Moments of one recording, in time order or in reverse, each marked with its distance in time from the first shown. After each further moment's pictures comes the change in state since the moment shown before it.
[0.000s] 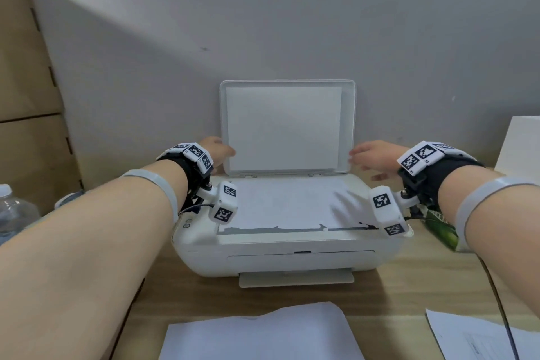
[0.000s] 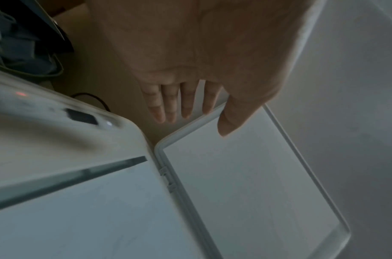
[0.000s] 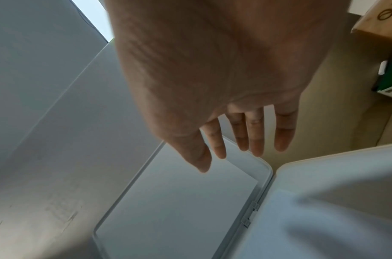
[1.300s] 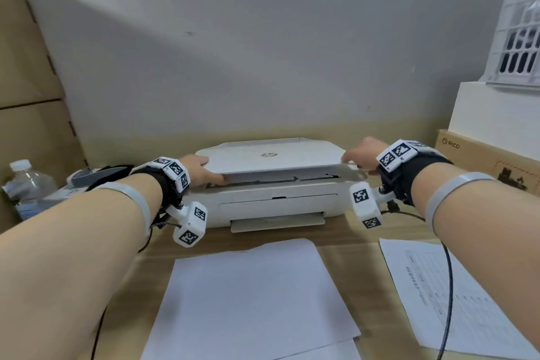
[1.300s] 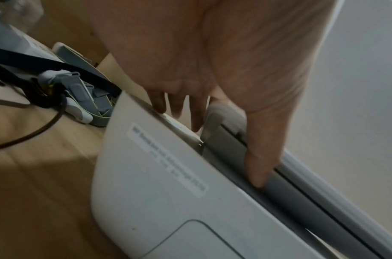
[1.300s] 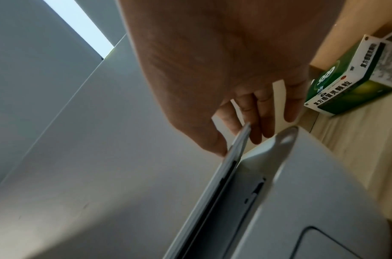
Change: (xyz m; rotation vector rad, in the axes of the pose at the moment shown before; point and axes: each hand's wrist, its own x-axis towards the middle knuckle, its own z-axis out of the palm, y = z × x) left_hand -0.105 -0.054 0.002 0.712 -0.131 0.082; right_hand -0.099 0.047 0.009 -0.162 0.053 0.131
